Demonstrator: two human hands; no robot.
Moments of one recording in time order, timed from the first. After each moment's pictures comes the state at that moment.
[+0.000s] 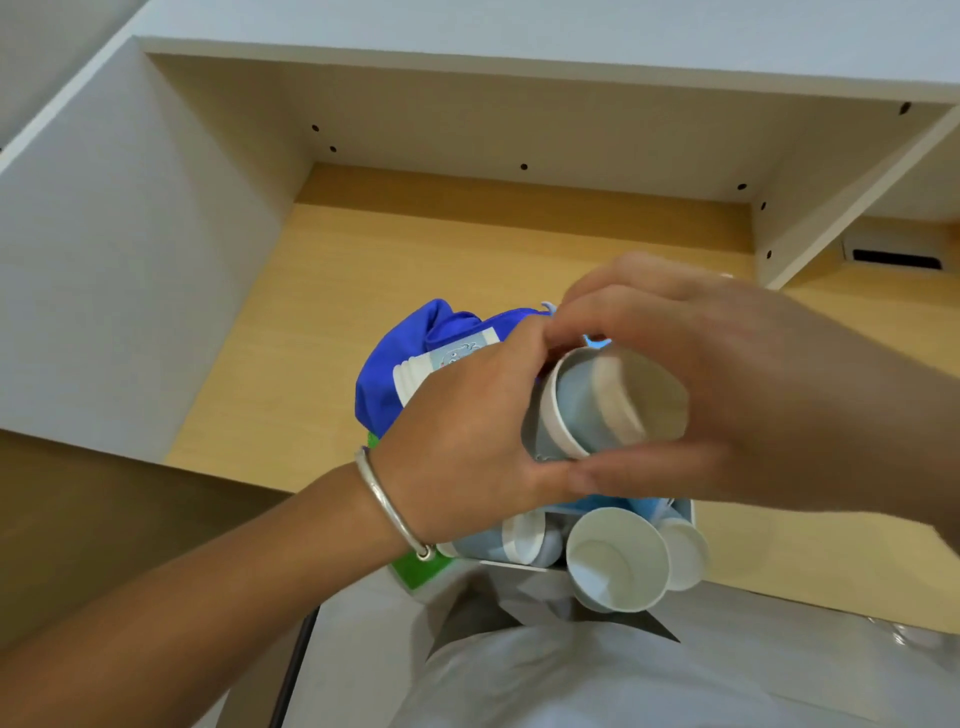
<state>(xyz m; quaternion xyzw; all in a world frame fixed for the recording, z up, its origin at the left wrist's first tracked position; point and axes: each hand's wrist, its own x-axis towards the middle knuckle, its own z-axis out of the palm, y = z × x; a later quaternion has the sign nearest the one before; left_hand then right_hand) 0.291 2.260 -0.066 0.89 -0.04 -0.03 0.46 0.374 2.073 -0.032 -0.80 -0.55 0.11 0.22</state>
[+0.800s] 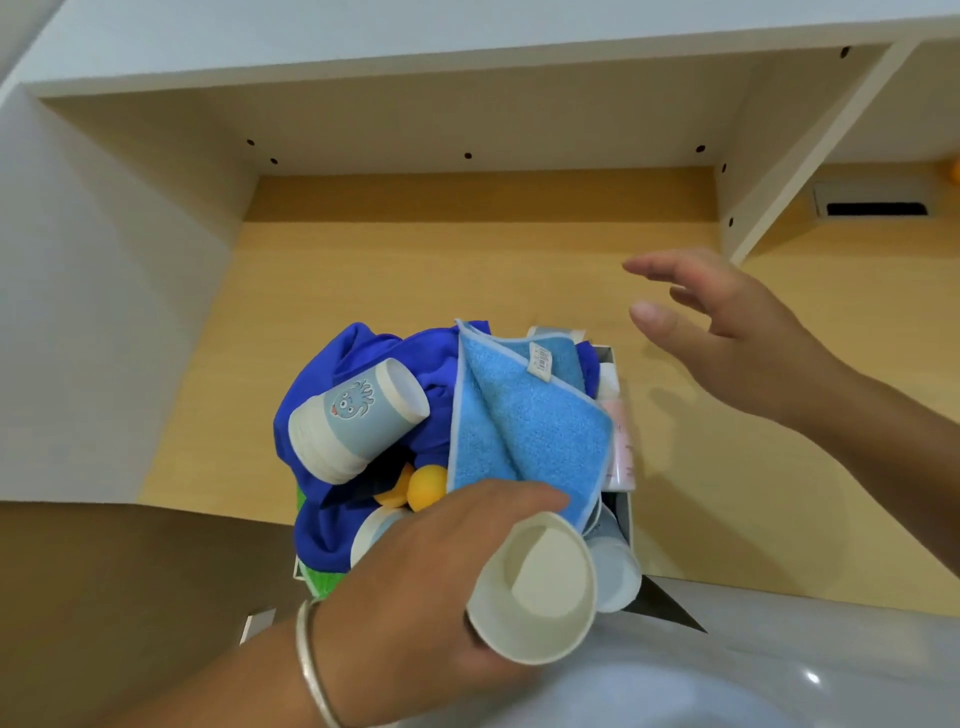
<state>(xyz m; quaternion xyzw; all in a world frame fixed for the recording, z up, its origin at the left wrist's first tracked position) 0.262 2.216 -0.103 0.92 -0.11 -0.08 0.36 0.468 2.009 -0.127 -0.86 -0.27 0.13 0.42</state>
